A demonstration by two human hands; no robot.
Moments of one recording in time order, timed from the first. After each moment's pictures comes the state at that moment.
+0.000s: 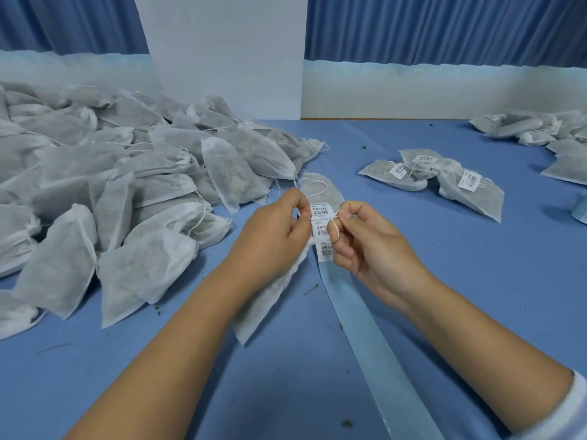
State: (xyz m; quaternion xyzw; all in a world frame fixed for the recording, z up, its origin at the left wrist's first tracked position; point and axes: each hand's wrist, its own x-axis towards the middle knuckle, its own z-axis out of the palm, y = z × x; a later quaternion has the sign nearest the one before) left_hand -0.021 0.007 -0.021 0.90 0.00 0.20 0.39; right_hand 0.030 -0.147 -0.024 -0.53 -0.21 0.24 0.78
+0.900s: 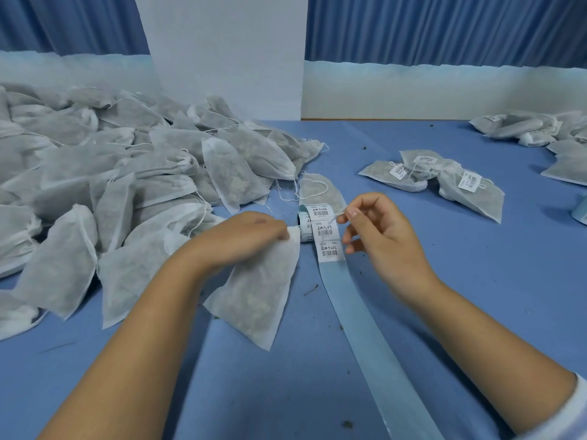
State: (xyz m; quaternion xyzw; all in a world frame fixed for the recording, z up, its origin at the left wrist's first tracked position) left_hand -0.030 0.043 -0.006 0.87 0.14 -0.03 0.47; right_hand 0.036 -0.156 -0.026 -0.66 -0.25 0.05 0.70
